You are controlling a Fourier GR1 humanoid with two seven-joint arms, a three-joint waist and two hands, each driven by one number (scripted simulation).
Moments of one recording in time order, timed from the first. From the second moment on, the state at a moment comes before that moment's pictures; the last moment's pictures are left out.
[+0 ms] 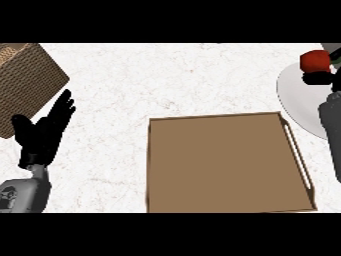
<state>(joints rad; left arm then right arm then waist) -0.17 0.21 0.07 -1.42 0.03 0.00 0.17 -0.75 -0.35 -0.37 -0.78 1.07 -0.58 0.42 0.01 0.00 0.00</state>
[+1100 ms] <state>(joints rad) -0.17 0.21 0.10 -1.40 0.03 -0.02 0.16 -0.76 -0.49 -0.58 -0.51 0.69 -0.46 -0.24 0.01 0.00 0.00</state>
